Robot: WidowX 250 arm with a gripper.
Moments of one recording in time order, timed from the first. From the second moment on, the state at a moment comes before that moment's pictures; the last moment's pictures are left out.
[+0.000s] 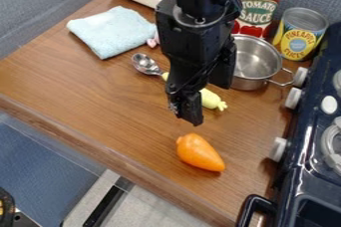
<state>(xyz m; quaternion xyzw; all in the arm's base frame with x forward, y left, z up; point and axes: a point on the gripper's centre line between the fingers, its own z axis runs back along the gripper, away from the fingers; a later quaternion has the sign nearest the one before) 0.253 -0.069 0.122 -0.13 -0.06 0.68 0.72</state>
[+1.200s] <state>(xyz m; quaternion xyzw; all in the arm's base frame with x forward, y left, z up) 0.344 -0.049 0.106 -0.12 -0.07 0.72 0.69</state>
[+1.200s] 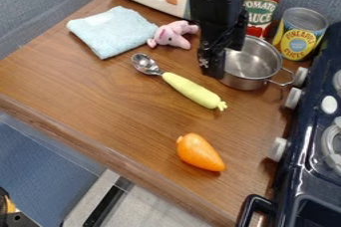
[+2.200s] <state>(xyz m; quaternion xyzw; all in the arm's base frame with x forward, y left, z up) 0.373 -0.042 0.057 -0.09 -0.07 0.70 0.71</state>
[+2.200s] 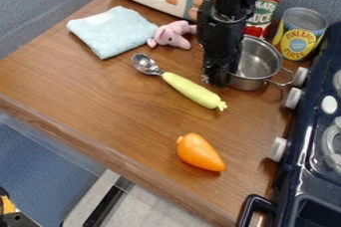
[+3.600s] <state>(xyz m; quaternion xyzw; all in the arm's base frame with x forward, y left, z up) 0.241 0.085 0.129 -0.06 -0.16 0.84 0.51</state>
